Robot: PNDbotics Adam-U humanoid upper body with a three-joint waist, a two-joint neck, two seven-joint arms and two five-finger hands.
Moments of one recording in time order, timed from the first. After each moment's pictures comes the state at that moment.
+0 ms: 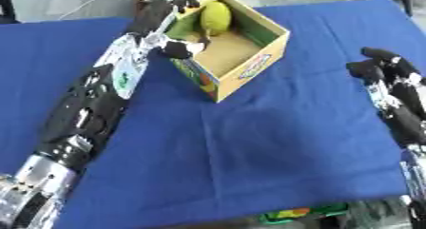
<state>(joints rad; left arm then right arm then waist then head) -1.01 0.20 -0.17 -0.95 -0.83 -0.20 0.03 -0.18 -0.18 -0.01 -1.82 0.02 -0.18 0.15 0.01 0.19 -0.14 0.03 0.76</state>
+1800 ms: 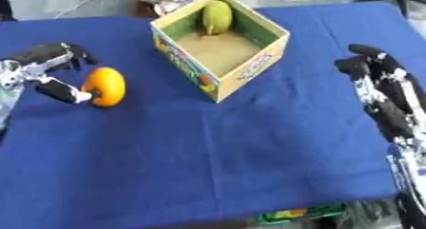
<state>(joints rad) -0.75 0.54 -0.16 -1.03 -0.78 -0.31 -0.45 -0.18 -0.18 -0.02 -1.82 0.03 -0.18 0.13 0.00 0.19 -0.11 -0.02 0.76</state>
